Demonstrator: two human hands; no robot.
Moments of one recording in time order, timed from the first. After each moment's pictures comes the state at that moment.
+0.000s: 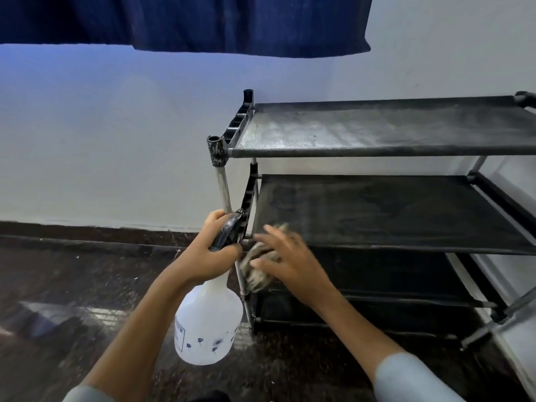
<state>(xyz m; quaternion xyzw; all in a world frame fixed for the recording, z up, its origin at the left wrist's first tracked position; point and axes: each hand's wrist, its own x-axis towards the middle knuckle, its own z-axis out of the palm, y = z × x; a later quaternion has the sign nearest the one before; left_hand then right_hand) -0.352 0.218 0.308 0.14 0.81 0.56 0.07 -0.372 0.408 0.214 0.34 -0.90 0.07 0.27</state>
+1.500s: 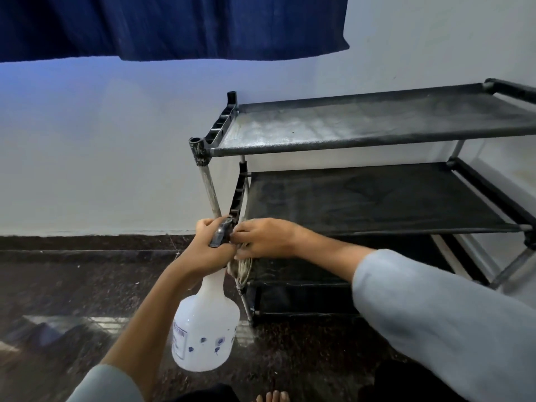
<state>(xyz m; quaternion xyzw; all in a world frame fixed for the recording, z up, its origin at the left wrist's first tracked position) -0.353 0.226 0.298 0.05 0.84 0.54 0.09 -0.416 0.395 0.261 0.56 -0.81 -0.11 0.15</state>
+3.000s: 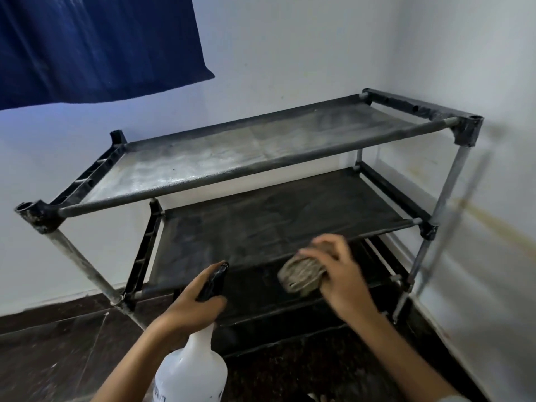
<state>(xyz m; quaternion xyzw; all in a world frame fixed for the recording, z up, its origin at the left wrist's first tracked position) -0.368 0.344 0.252 0.06 0.84 0.50 0.20 -0.311 0.601 0.204 0.02 -0.90 0.33 0.28</state>
